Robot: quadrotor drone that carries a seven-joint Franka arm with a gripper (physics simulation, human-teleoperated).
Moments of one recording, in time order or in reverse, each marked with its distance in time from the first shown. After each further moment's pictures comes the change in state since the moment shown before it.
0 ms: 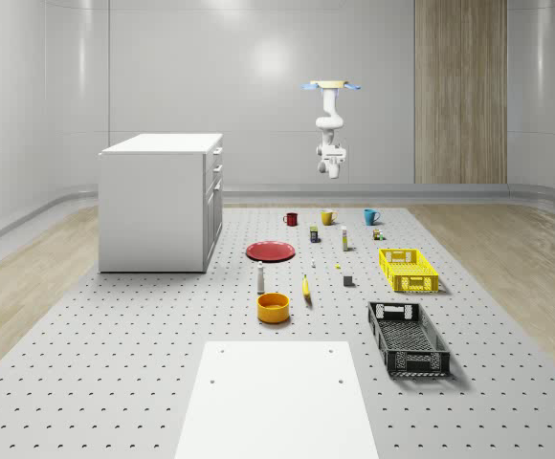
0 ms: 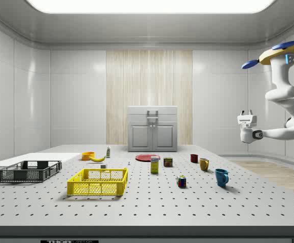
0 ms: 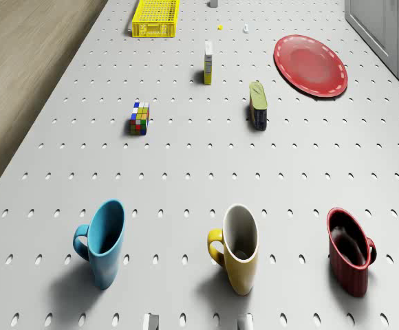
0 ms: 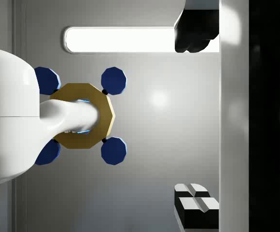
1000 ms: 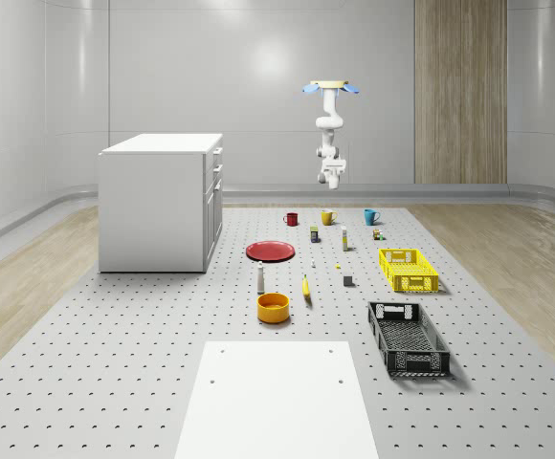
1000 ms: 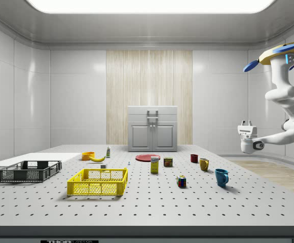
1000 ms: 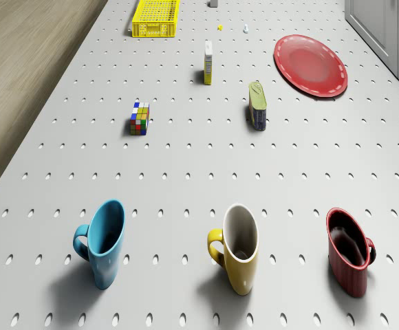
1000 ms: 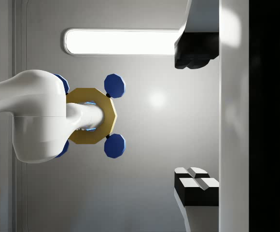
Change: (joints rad) arm -0.006 0.084 0.003 0.289 0.002 -0.189 -0.003
